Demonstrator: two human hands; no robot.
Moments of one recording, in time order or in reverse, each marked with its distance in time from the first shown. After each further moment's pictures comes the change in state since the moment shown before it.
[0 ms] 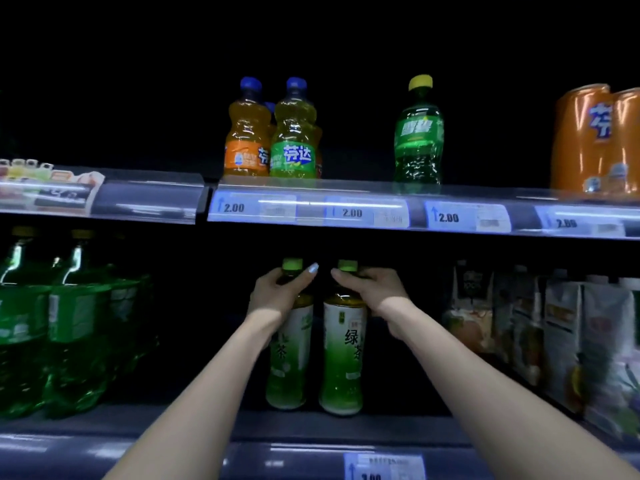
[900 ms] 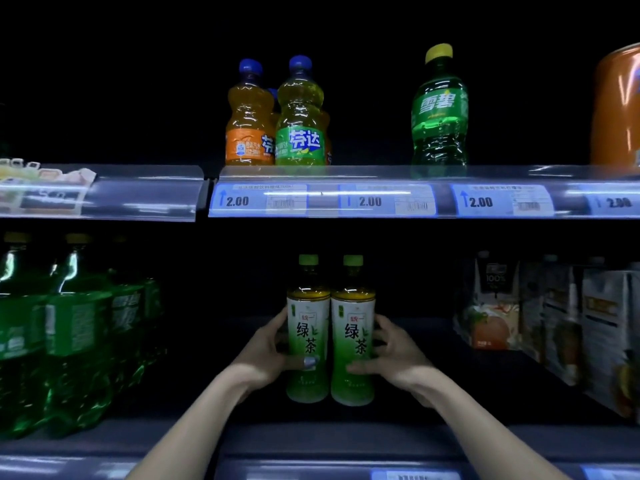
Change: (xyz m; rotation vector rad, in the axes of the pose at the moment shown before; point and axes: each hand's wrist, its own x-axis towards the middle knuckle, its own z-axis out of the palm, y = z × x) left_hand 0.001 -0.074 -0.043 0.252 -0.416 -0.015; right_hand -0.020 0.079 0.007 -0.113 -0.288 0.043
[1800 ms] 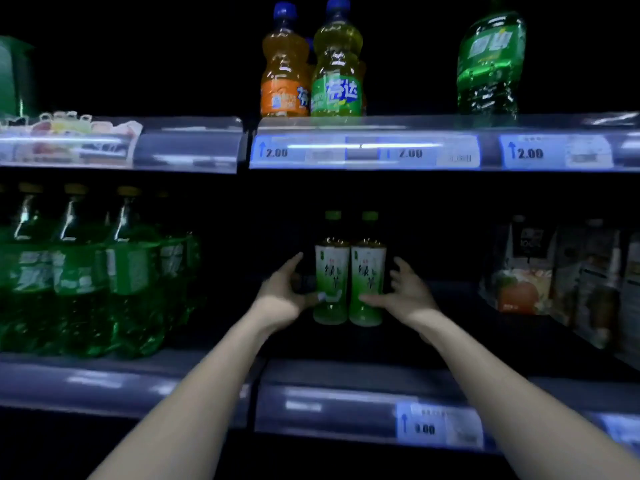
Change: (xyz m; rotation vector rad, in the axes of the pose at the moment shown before) left_hand -0.010 0.011 -0.018 0.243 0.268 -0.058; right_hand 0.009 -0.023 0.021 0.004 0.156 -0.012
